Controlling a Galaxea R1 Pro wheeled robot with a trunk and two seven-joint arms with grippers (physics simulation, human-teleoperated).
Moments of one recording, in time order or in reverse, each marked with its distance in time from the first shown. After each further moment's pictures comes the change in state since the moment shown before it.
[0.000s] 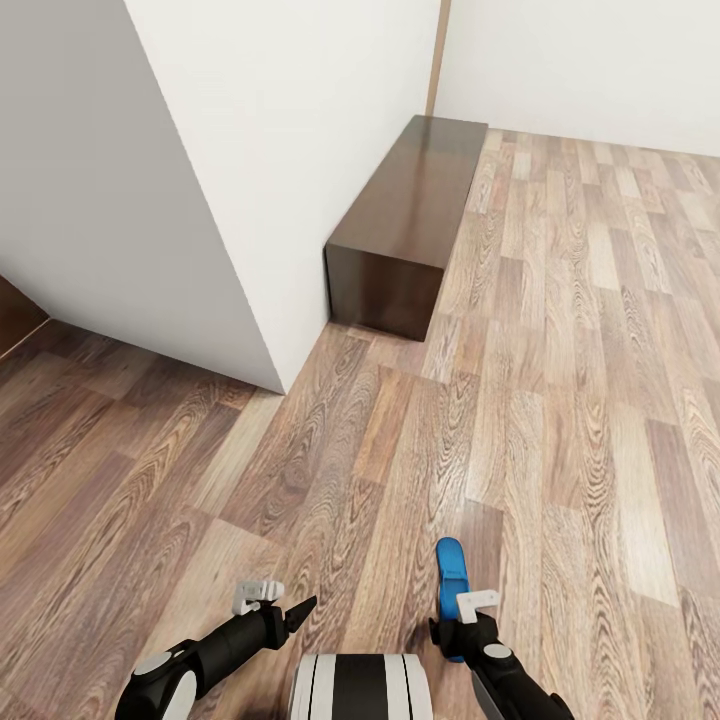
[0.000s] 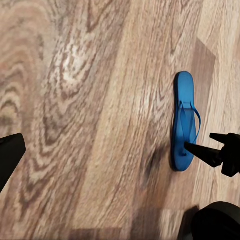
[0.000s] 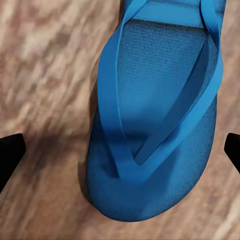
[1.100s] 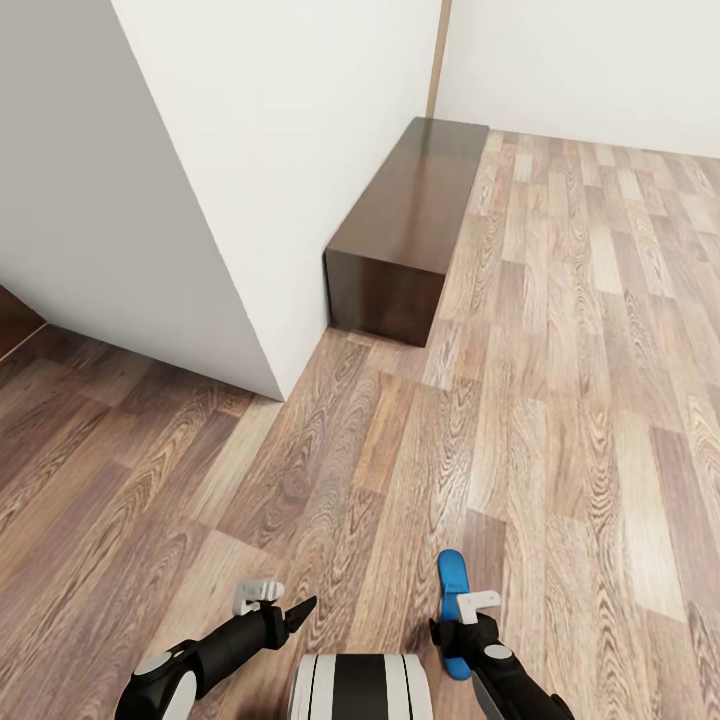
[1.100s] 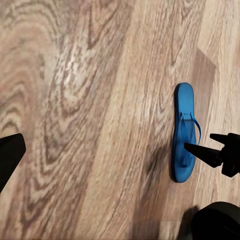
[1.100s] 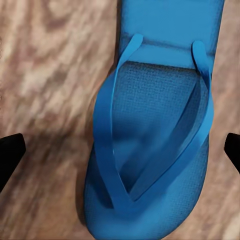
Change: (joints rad) left arm 0.000 0.000 0.000 0.001 0.001 0.000 0.000; right arm 0.000 -0.001 -0.001 0.003 -0.001 -0.002 0.000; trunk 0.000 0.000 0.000
